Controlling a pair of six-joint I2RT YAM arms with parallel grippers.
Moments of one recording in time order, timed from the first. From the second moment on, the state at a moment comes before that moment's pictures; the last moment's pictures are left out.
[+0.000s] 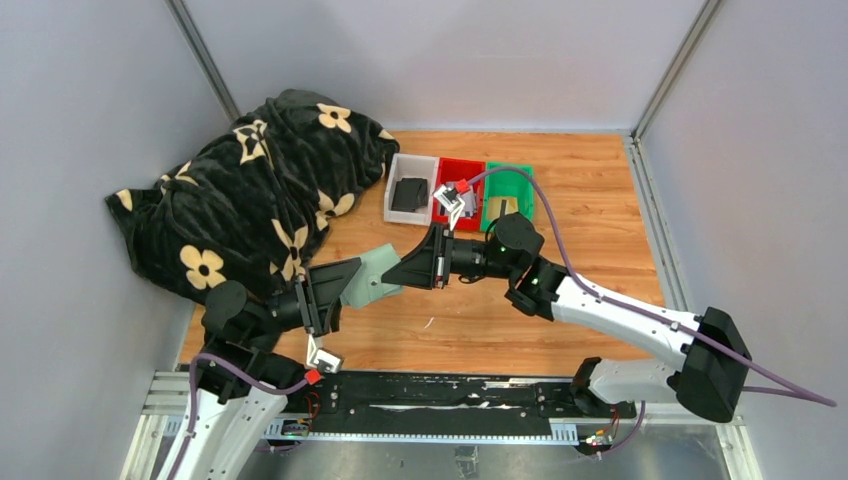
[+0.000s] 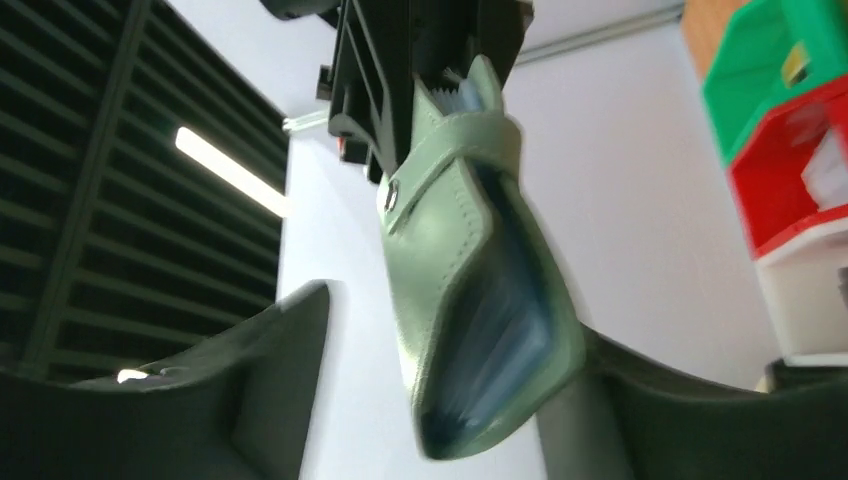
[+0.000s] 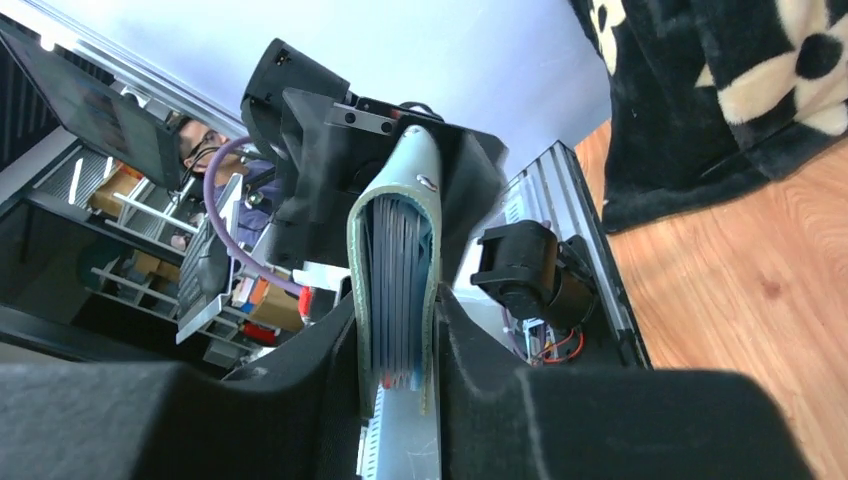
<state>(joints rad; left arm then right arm) -0.34 0.27 0.54 -0.15 0.96 1.86 0.96 1.20 0.88 0.46 -0.55 0.94</state>
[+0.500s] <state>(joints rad) -0.34 0.56 0.96 -0.73 0.82 0.92 0.92 1.12 1.04 -0.07 -0.48 0.49</state>
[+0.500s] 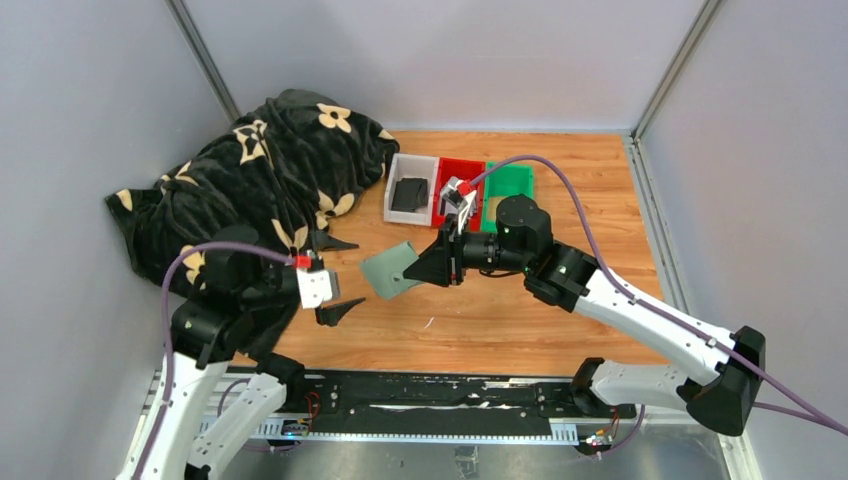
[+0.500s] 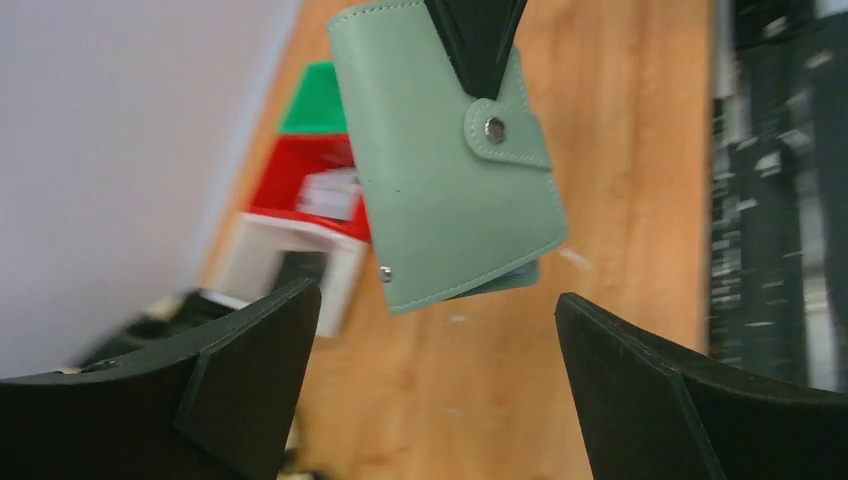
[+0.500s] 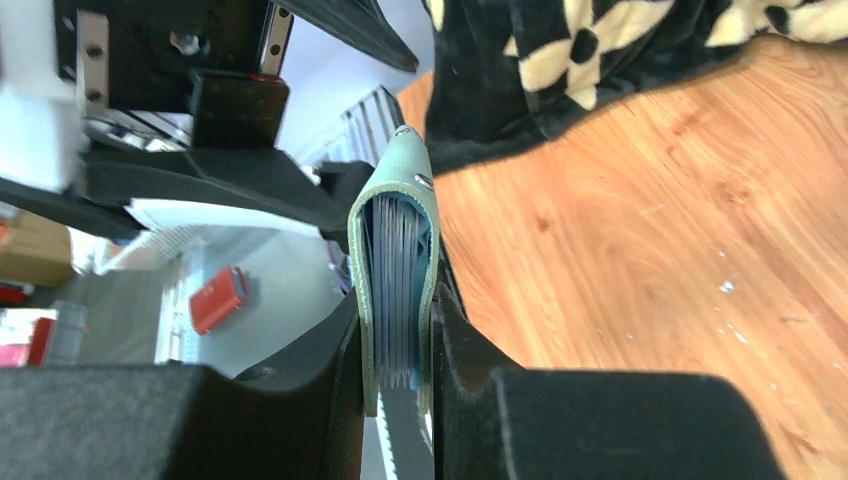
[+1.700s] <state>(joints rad) -0.34 0.88 0.97 -0.68 0.82 0.12 0.97 1.22 1.21 -0.27 -0.20 0.16</state>
